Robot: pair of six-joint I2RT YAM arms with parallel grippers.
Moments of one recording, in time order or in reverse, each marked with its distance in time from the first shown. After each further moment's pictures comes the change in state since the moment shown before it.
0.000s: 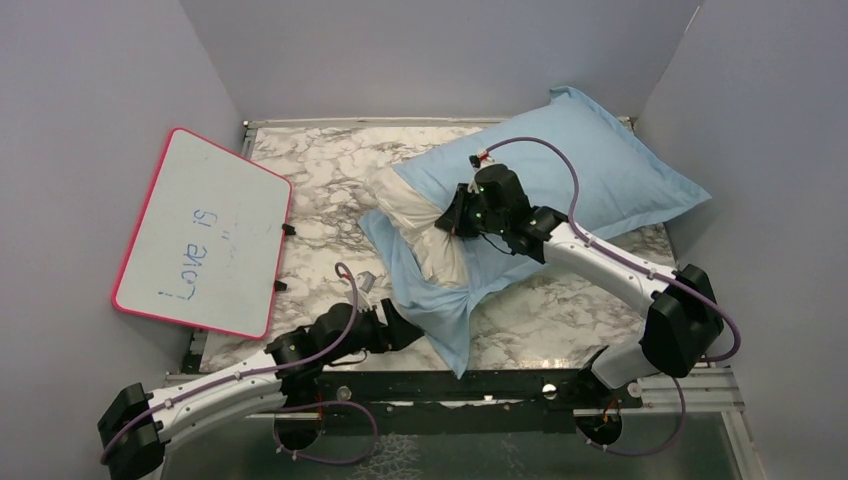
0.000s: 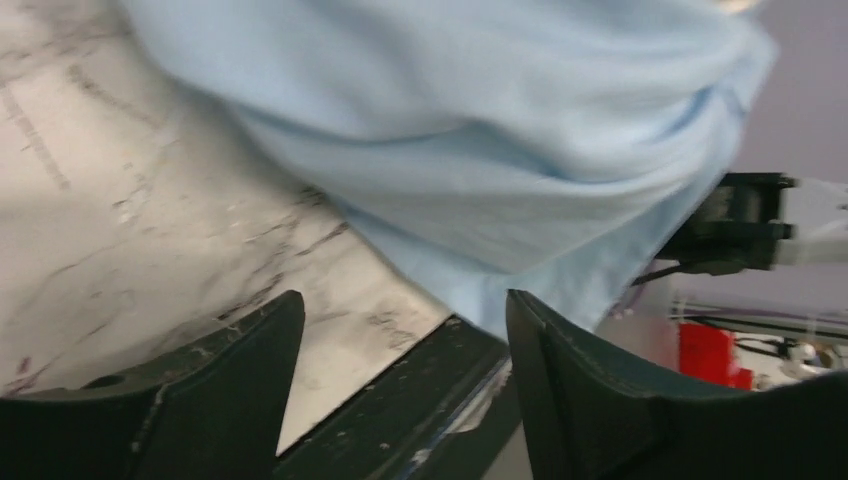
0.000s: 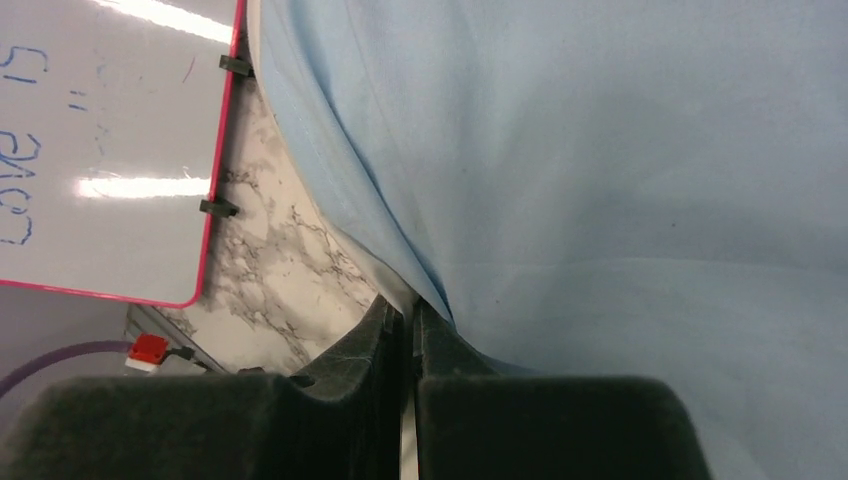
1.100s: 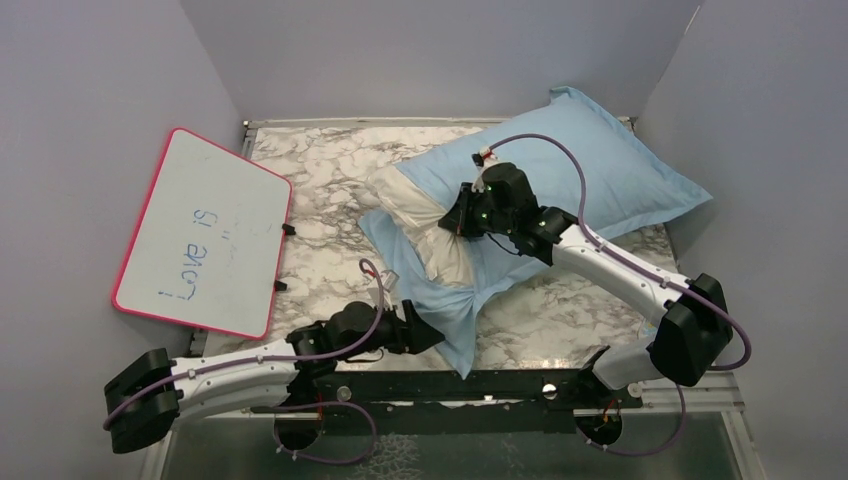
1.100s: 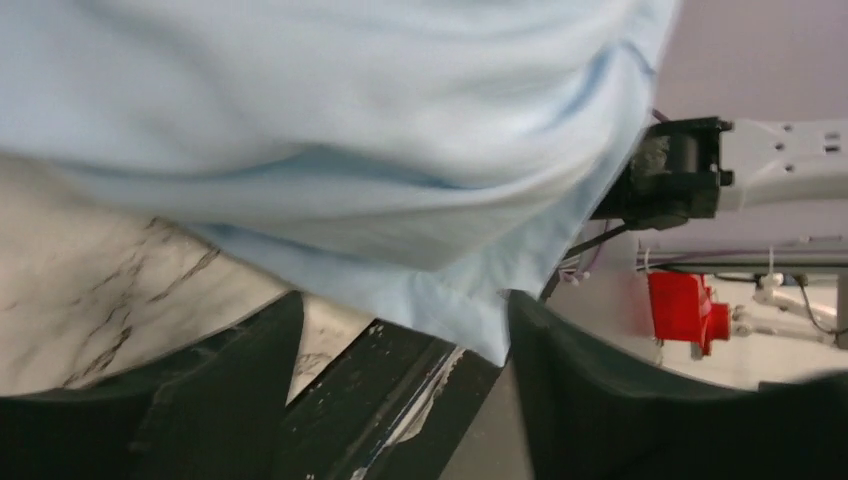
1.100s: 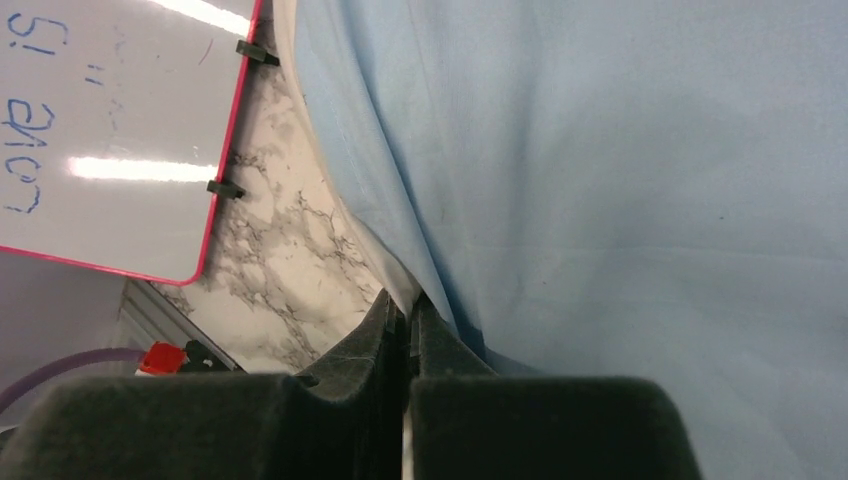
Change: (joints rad) left arm -0.089 0.275 0.063 0.294 0.040 0.012; right arm -0.004 -0.055 -0.006 -0.022 -0.027 -0.049
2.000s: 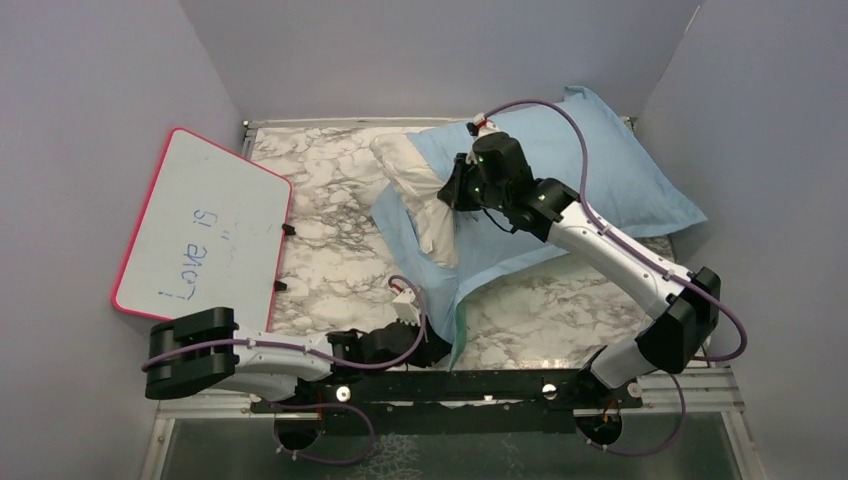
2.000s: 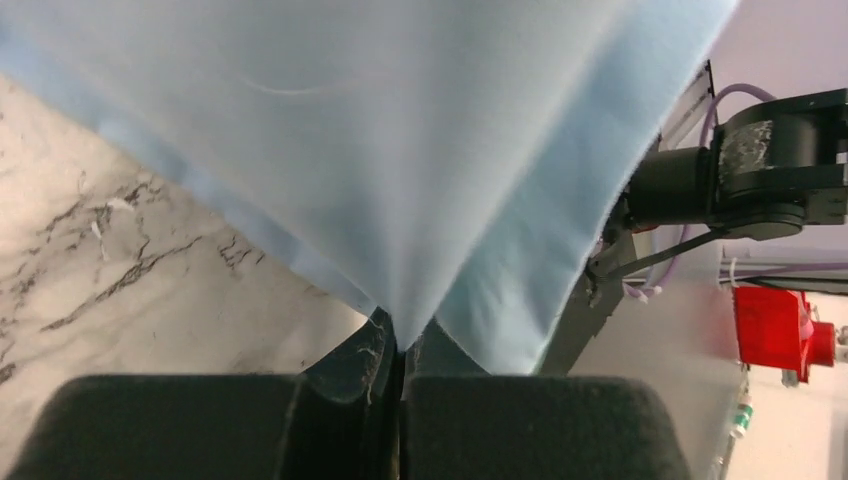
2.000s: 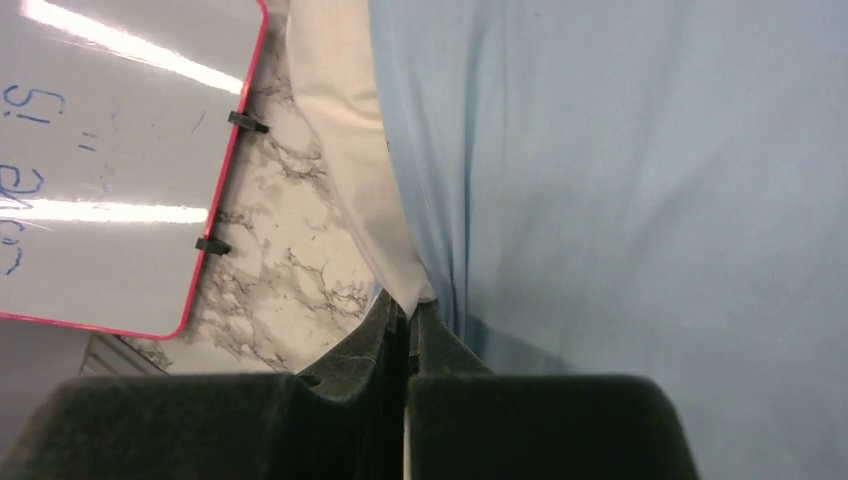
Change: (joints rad) left arm -0.240 0.348 0.112 0.159 -0.240 -0.009; right arm 0.027 0.062 0.278 -0.194 0.150 -0.063
